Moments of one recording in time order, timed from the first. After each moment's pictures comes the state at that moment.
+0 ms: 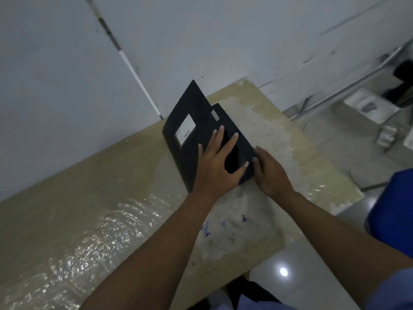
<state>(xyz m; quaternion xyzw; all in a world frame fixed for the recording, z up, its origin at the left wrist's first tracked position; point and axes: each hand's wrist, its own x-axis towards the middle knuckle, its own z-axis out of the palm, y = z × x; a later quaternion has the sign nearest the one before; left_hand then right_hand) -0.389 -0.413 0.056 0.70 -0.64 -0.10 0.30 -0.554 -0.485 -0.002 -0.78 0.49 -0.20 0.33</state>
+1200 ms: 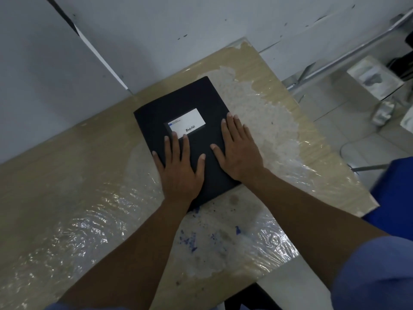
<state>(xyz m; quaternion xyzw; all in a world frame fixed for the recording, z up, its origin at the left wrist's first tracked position) -0.324 -0.434 -0.070 0.86 -0.51 -0.02 0.07 -0.467 -0.544 -0.056 -0.87 0.46 -0.04 0.15</state>
